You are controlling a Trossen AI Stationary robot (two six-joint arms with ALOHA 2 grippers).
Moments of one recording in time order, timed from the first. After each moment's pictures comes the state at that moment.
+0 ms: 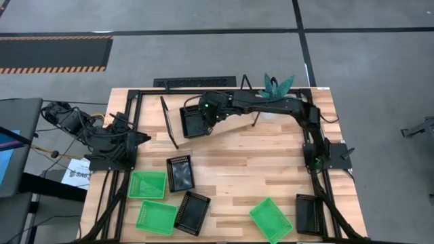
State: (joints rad) left arm -0.55 0.50 0.90 -1.11 -0.64 -1.40; right arm -0.21 2.08 1.95 -0.82 0.07 0.32
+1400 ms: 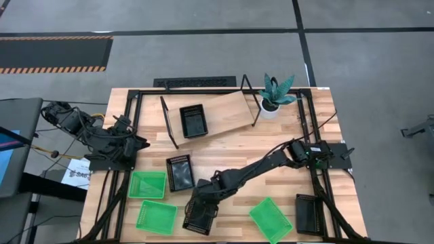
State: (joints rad) left arm -0.55 0.50 0.90 -1.11 -0.50 -1.29; right arm 0.36 2.35 2.00 -0.85 0.00 0.68
